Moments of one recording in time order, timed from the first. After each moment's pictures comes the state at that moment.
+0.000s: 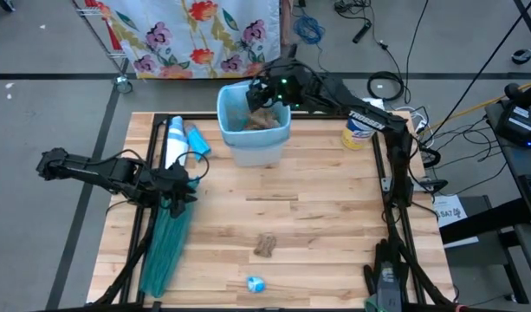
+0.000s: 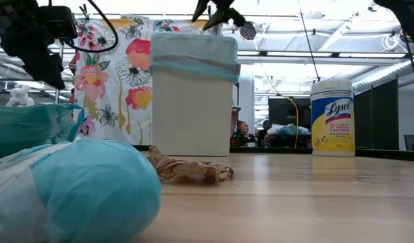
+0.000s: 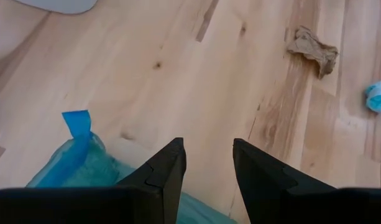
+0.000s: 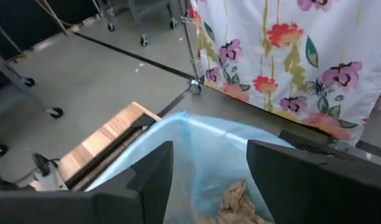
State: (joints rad) left arm -0.16 0.58 0.55 -0.83 -0.08 -0.54; right arm -0.35 1.94 2.24 -0.74 0.33 0.43
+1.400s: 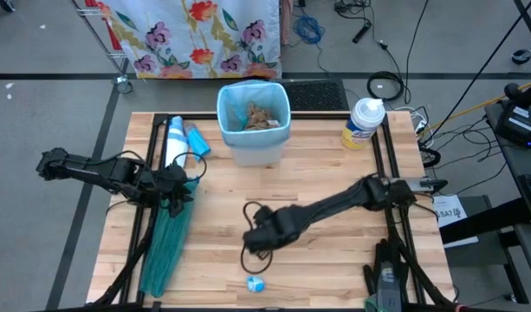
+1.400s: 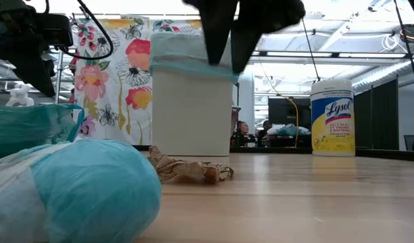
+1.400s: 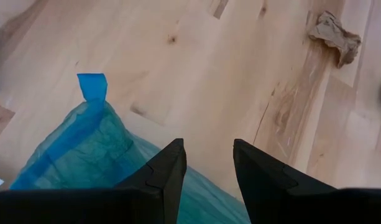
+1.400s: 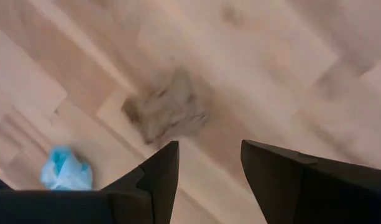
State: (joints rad) left arm -0.16 0.58 0.55 -0.91 -0.08 -0.62; right arm 0.35 2.30 2.24 -1.40 0.13 1.20
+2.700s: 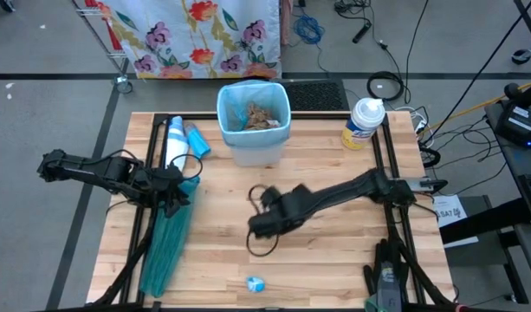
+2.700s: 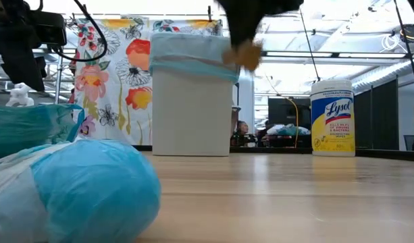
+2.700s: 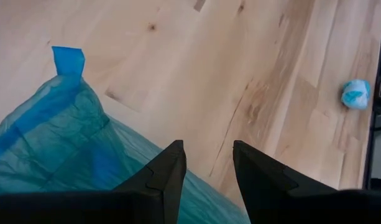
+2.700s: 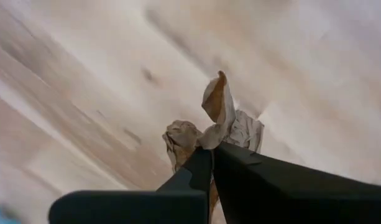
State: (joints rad) left arm -0.16 0.51 0.55 -0.93 0.01 -0.71; right arm 0.30 2.20 2.25 -1.57 0.36 1.17
